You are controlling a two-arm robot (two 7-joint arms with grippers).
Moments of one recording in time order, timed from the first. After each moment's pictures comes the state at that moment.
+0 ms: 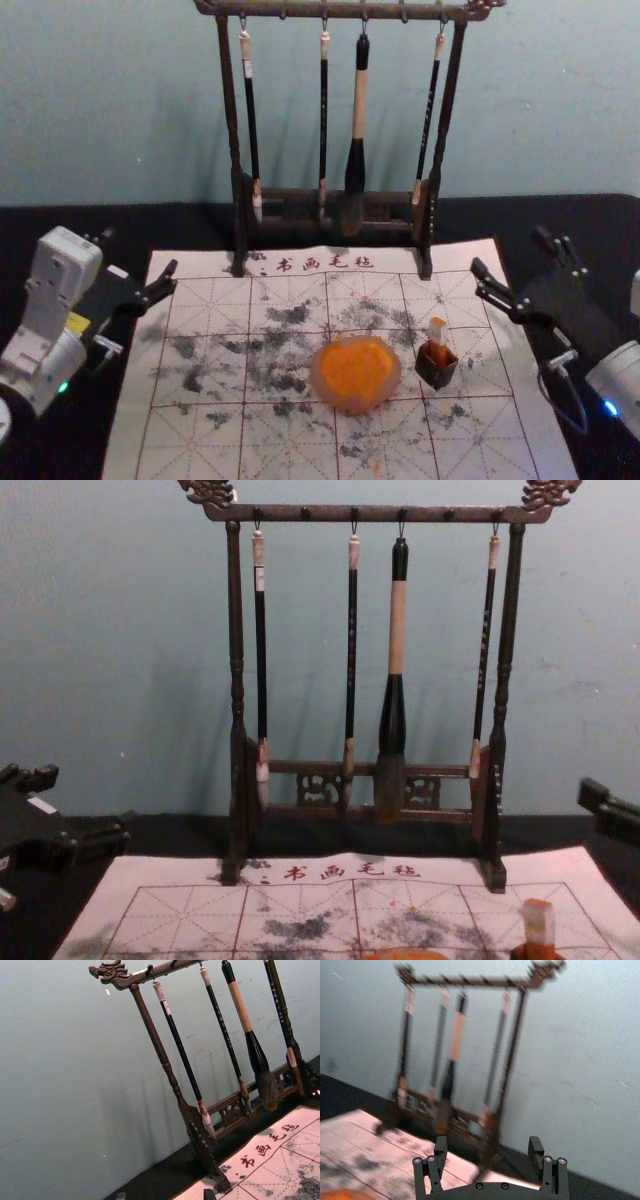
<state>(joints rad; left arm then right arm) -0.20 0.60 0.45 -1.41 -0.25 -0.12 0.03 0.07 0.36 -0.17 -1.39 0.27 -0.38 0.37</state>
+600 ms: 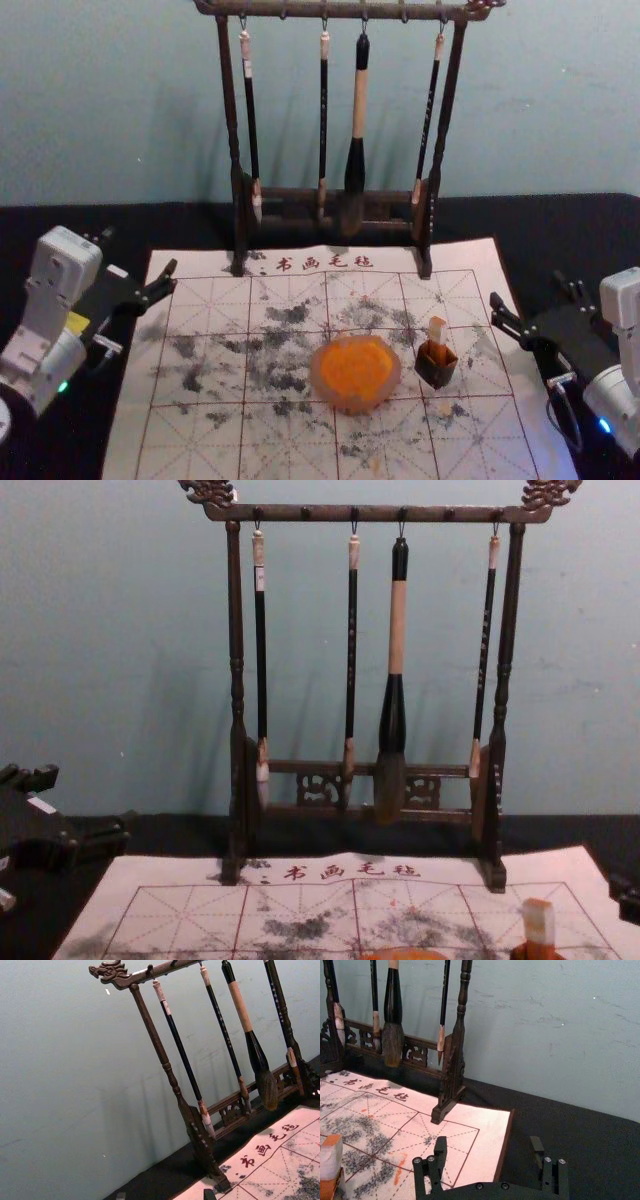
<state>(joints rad) -0.20 0.60 0.45 -1.41 -0.25 -0.12 0.03 0.09 0.30 -0.13 -1.28 0.14 -0.20 0.22</state>
